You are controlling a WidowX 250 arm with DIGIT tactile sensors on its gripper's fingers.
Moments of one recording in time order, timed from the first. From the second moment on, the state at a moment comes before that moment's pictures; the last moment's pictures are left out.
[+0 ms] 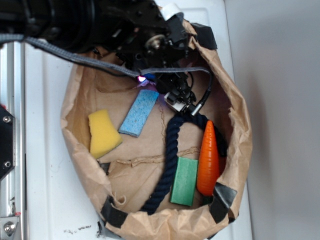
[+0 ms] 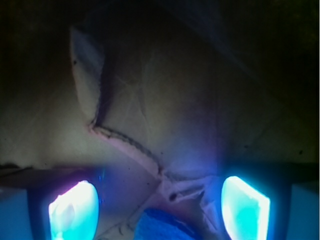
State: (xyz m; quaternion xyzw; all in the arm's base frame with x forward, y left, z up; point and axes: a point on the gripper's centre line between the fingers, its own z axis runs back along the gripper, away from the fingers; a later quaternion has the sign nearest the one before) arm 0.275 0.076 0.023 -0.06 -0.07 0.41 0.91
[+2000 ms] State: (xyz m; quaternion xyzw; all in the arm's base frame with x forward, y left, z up) arm 0.273 0.070 0.044 -0.05 -0.03 0.45 0.89
